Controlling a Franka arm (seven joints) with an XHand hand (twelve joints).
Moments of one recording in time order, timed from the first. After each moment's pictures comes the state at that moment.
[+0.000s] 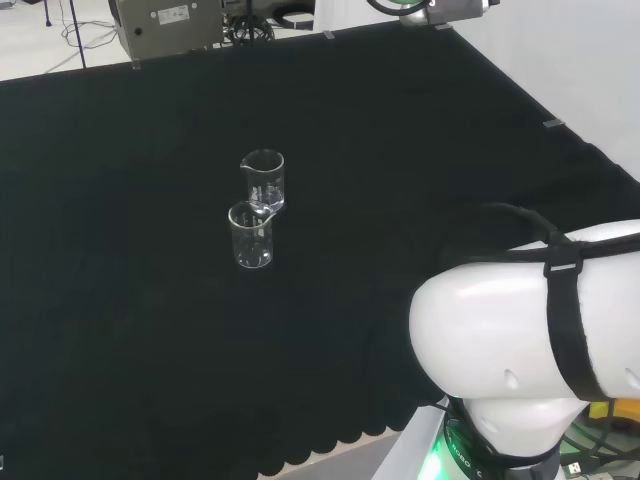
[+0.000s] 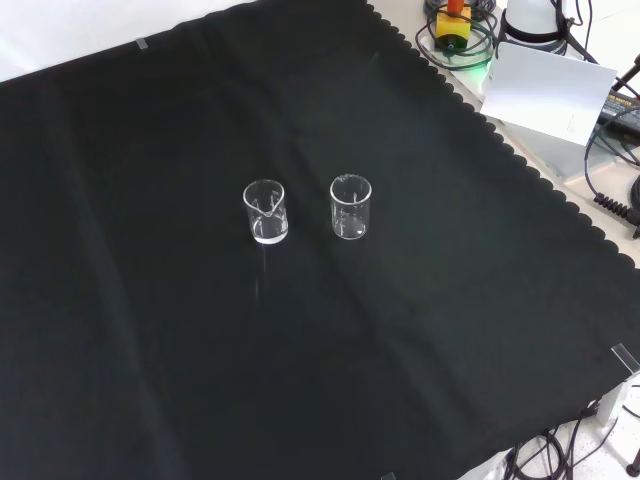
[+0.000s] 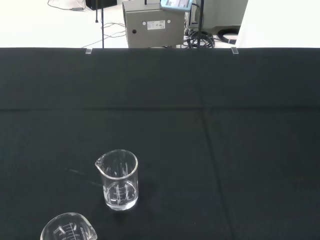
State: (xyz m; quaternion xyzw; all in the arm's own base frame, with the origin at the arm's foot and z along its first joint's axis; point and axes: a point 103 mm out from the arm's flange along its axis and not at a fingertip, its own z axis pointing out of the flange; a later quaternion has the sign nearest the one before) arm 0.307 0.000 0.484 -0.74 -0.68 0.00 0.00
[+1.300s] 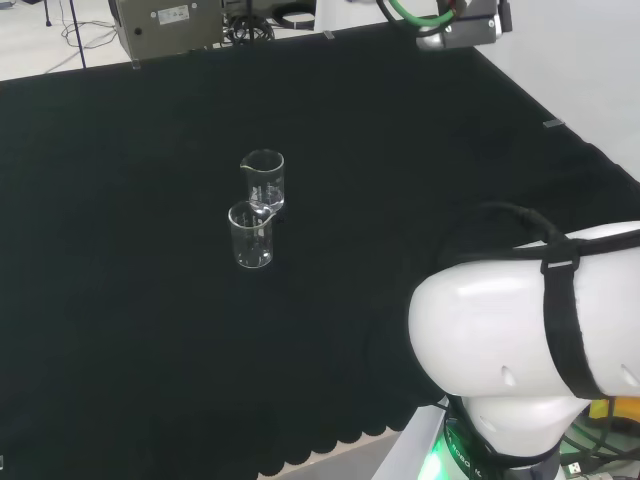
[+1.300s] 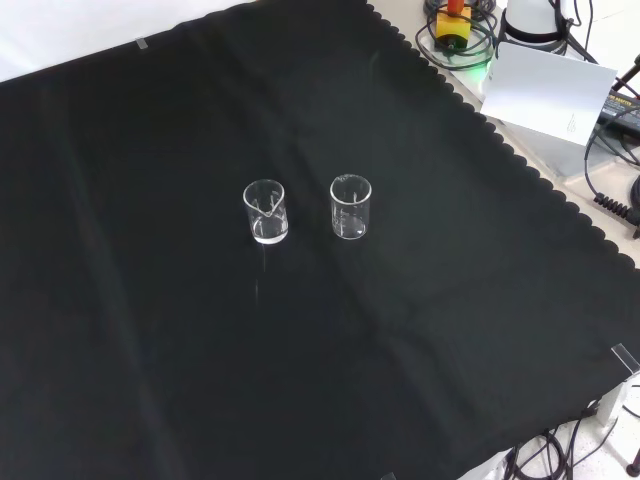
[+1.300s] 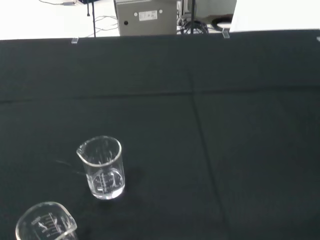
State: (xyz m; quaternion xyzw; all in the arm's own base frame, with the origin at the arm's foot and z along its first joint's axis) arm 0.313 -0.032 0.445 -0.75 -0.67 0.00 0.02
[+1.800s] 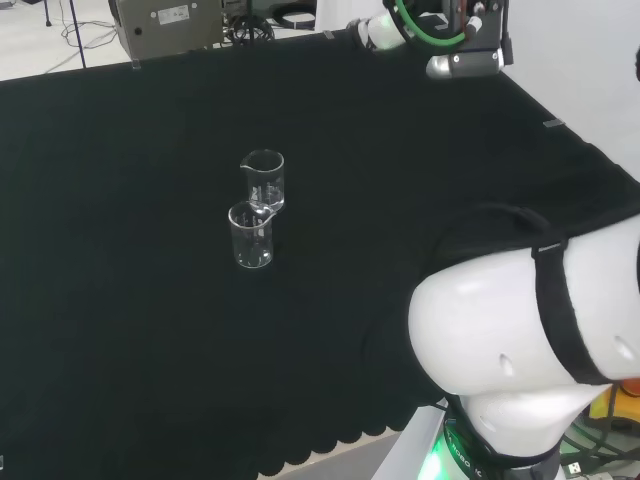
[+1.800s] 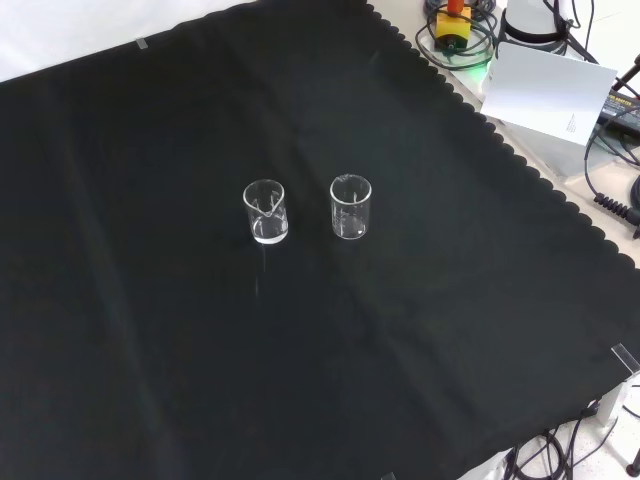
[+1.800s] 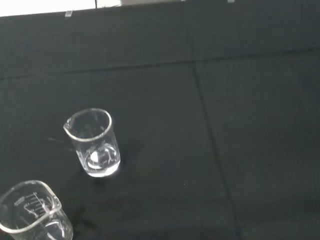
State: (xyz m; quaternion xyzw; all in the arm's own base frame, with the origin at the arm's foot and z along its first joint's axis) arm 0.339 -0.058 0.389 -0.74 -0.67 0.00 0.07
